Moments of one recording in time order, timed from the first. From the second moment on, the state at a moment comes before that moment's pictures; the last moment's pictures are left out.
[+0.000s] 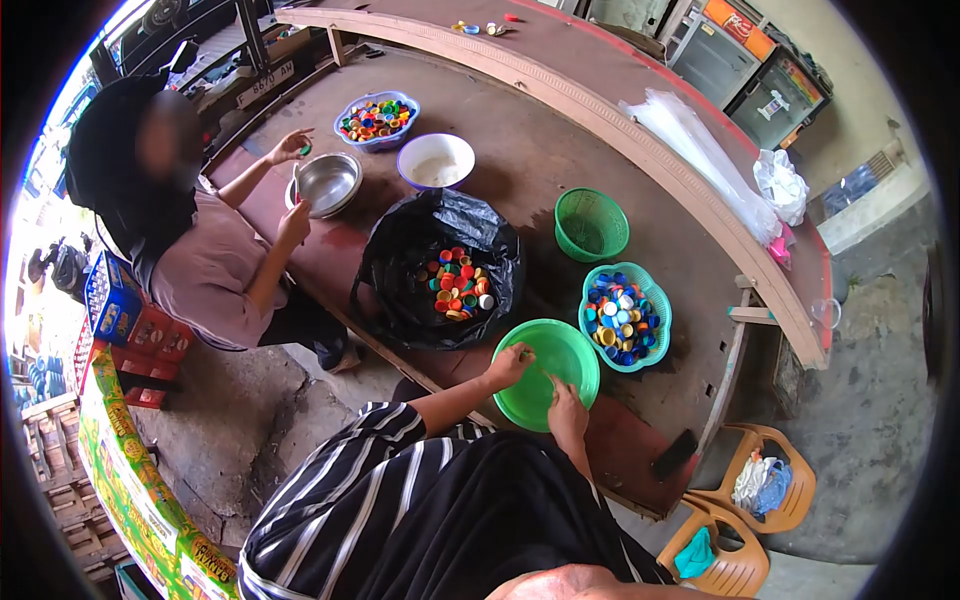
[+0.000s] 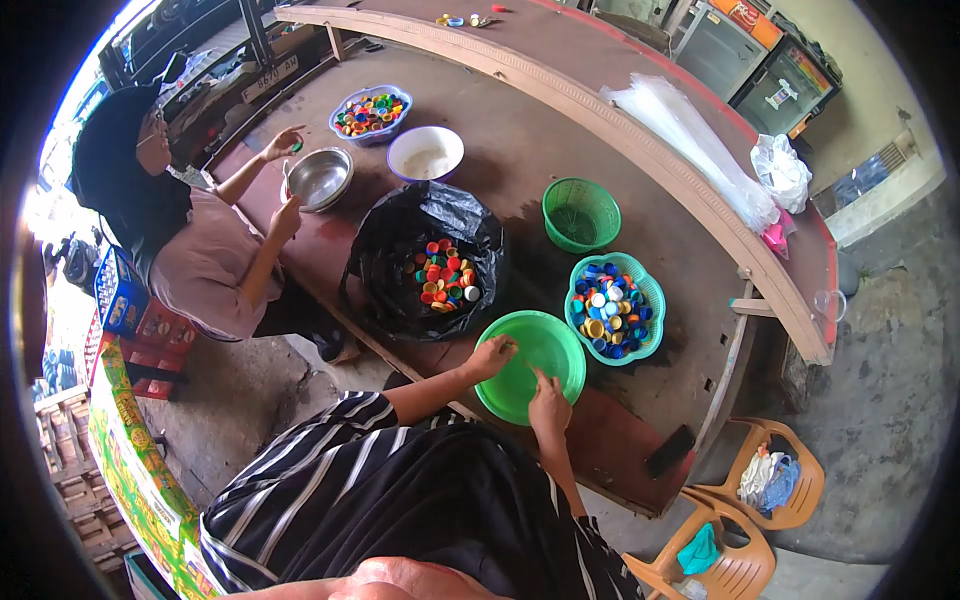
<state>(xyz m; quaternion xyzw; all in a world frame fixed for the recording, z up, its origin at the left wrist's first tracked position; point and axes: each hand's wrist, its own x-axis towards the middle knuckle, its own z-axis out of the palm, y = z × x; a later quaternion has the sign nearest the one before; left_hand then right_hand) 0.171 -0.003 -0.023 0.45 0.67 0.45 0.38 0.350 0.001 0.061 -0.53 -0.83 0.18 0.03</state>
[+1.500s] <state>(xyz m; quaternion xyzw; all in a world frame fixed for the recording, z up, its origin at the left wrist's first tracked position) 0.176 -0.021 -0.014 0.45 0.57 0.48 0.49 0.338 -0.050 0.106 -0.58 -0.78 0.23 0.11</state>
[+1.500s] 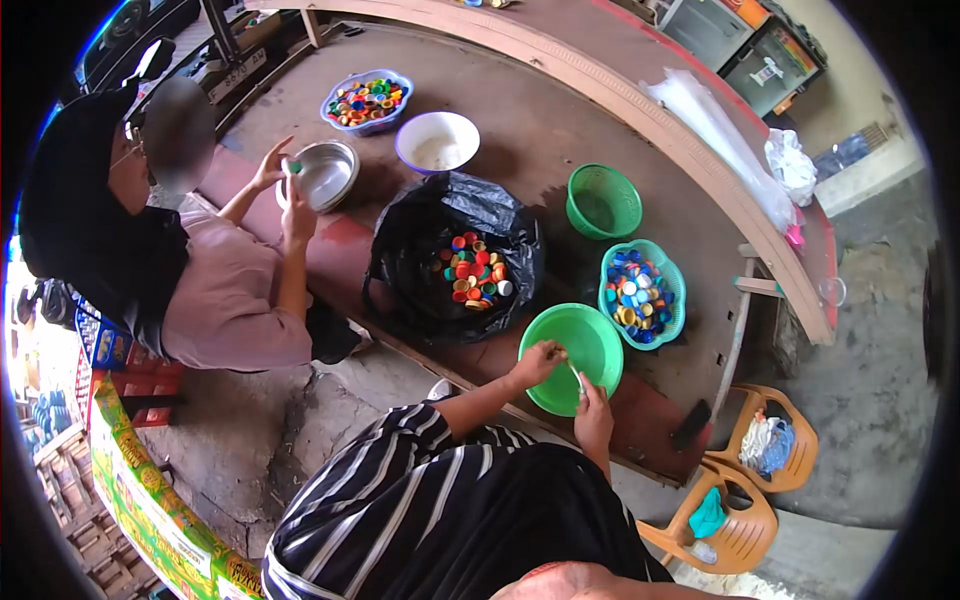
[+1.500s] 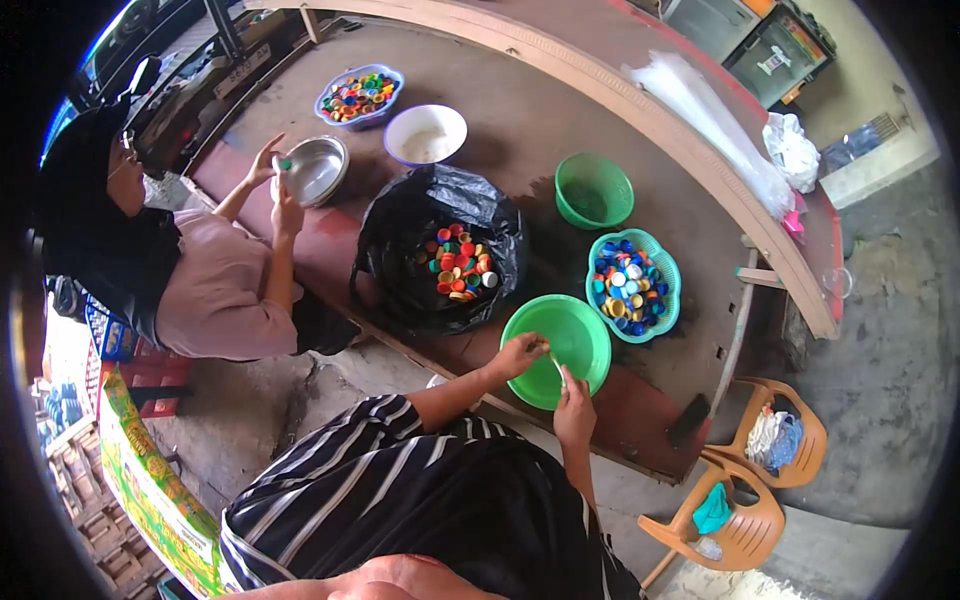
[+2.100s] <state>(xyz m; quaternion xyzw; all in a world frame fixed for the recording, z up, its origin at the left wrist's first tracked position) 0.159 0.010 0.007 0.50 0.46 0.42 0.60 0.333 -0.062 0.103 -0.65 -0.69 0.24 0.21</state>
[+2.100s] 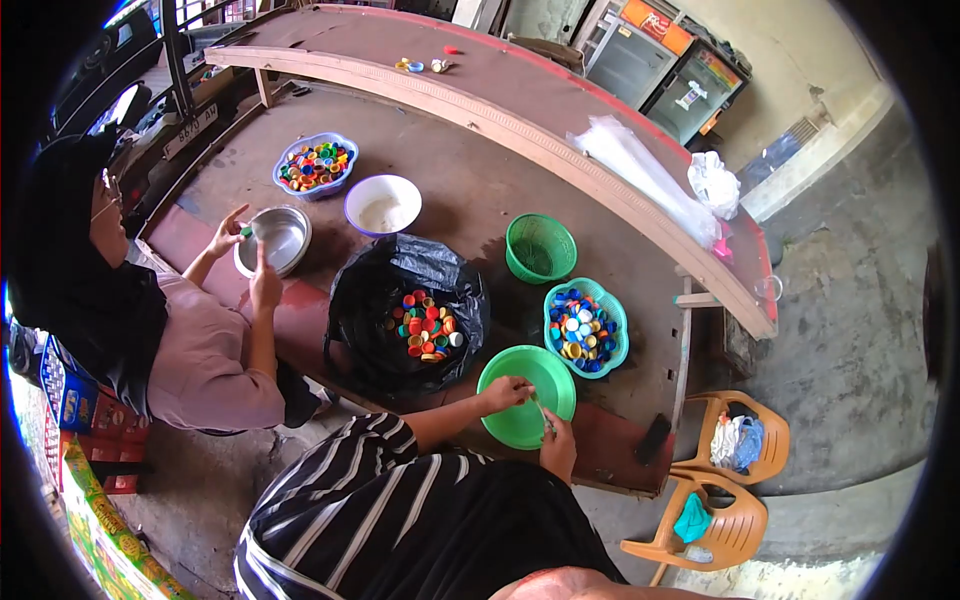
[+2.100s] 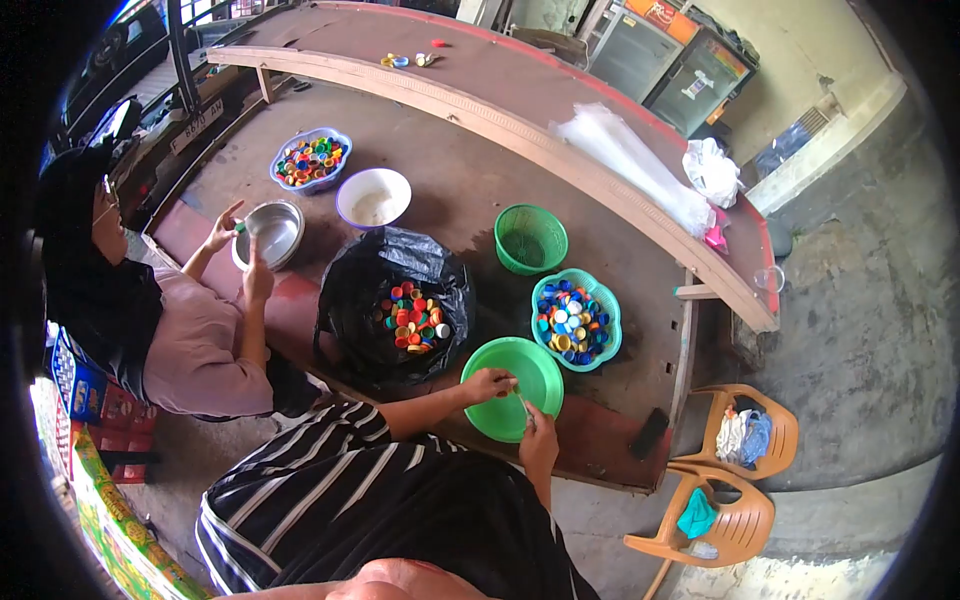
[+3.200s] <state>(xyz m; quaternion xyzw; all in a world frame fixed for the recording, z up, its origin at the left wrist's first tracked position) 0.128 0.028 0.012 0.59 0.41 0.42 0.56 0.303 -0.062 0.097 -0.70 -0.62 0.27 0.23</state>
